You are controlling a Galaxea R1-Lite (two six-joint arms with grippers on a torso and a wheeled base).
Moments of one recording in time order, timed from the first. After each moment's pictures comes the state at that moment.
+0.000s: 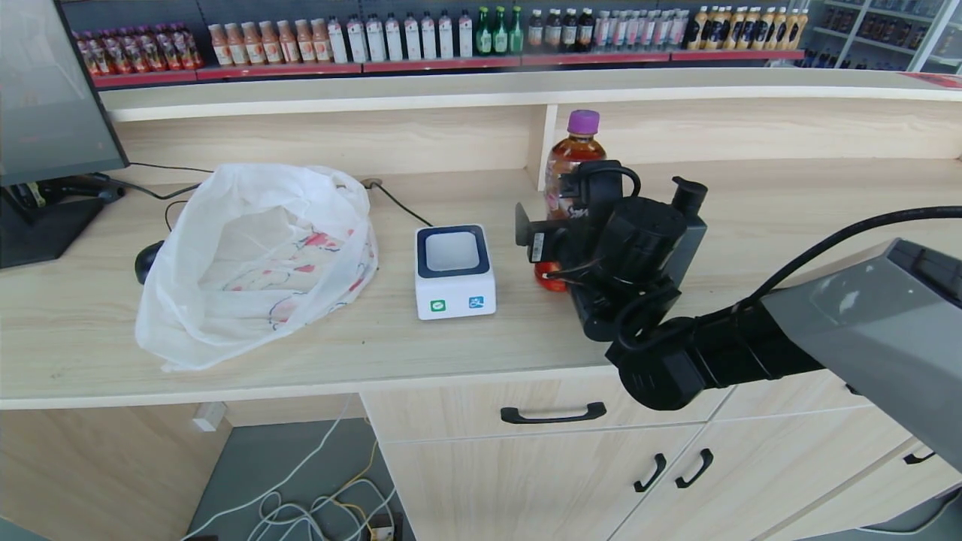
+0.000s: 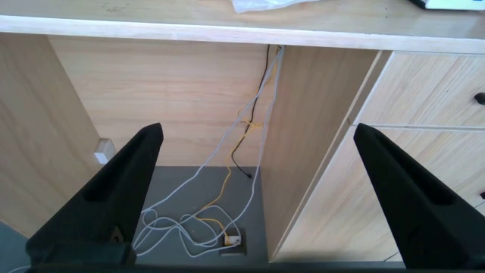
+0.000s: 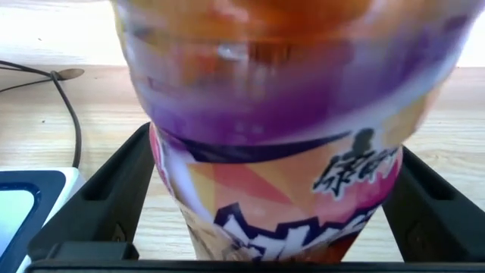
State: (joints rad) left arm 0.00 0.00 0.00 0.00 0.00 0.00; right arm 0.62 2.18 -1.33 -1.16 -0.51 -0.17
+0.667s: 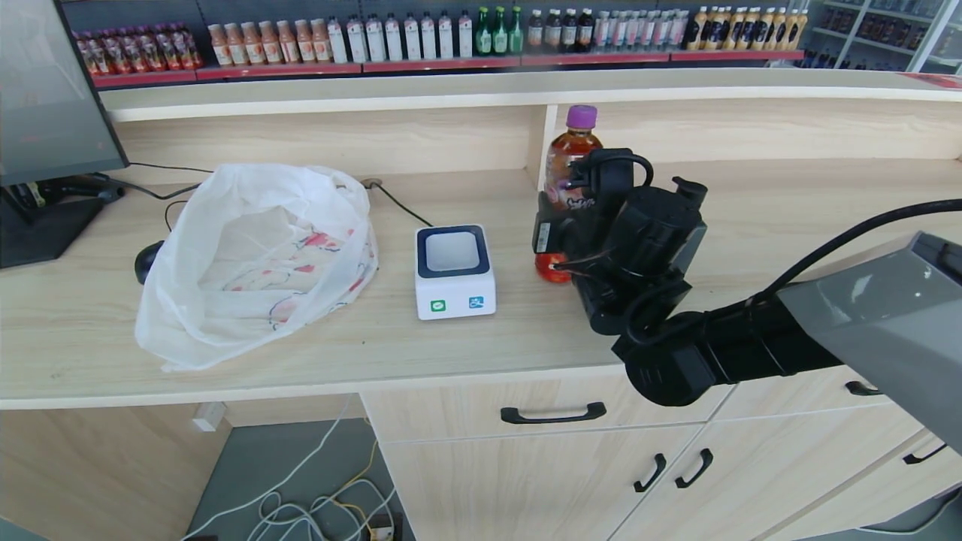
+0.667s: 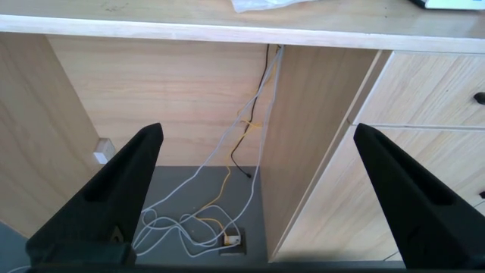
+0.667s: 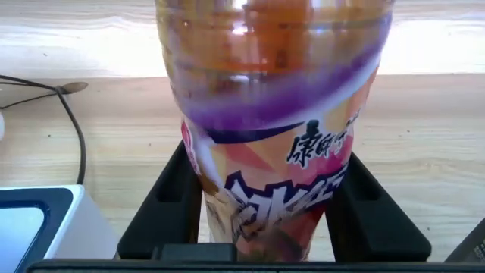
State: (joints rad) left arm 0.00 0.00 0.00 0.00 0.00 0.00; right arm 0.62 2.15 -1.32 -1.17 -0.51 -0.17
